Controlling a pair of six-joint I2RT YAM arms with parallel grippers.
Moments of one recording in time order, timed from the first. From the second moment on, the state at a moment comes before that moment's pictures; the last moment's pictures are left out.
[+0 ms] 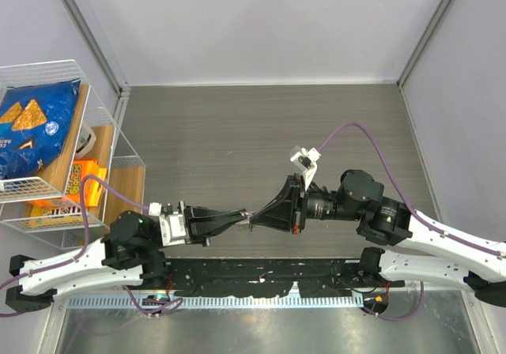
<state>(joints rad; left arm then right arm) -1.29 0.46 0.54 0.28 0.13 0.19 1.16 0.83 0.90 -0.02 -0.34 0.68</state>
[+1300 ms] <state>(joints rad) -1.29 0.41 0.52 0.30 0.13 0.19 1.17 0.87 0.90 0.02 -0.31 0.76</state>
